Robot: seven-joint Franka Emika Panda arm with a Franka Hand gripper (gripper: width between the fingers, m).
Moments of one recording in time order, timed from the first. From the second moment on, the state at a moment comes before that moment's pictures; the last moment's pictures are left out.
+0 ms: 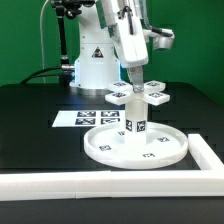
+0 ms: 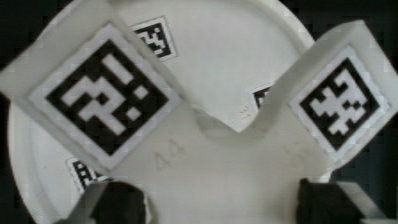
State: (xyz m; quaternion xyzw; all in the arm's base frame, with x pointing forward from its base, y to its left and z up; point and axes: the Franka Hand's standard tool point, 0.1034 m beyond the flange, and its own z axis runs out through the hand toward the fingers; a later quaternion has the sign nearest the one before) arm 0.499 0.045 0.107 -0.67 0.73 0.00 0.14
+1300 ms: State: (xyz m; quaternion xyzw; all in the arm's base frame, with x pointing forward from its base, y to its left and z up) arm 0.500 0.063 0.132 -0.87 0.48 -0.01 0.12
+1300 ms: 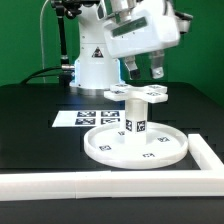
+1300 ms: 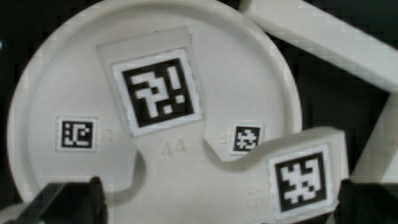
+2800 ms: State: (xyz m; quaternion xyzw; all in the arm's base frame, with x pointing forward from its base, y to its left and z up) arm 0.499 0.065 0.132 -0.98 -0.17 -0.05 0.07
